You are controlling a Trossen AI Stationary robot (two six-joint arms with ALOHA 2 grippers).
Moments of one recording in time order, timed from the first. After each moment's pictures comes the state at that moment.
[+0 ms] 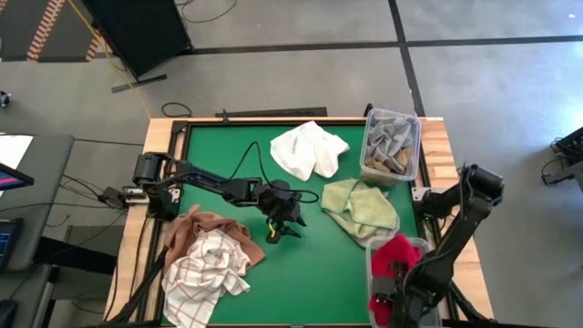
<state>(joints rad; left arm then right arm) -0.01 1.83 1.02 0.24 0.40 0.18 1.01 1.65 1.13 -0.75 0.06 1.22</state>
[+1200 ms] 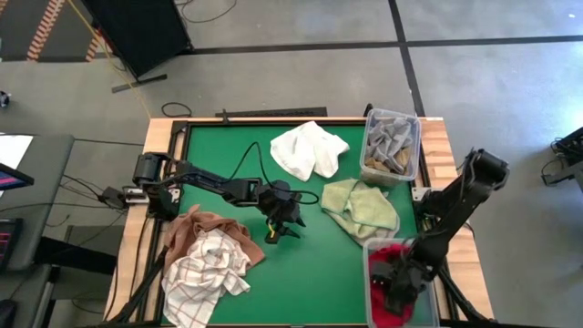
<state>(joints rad) -0.01 1.83 1.02 0.22 0.40 0.21 0.95 1.47 0.78 -0.31 -0.03 1.33</state>
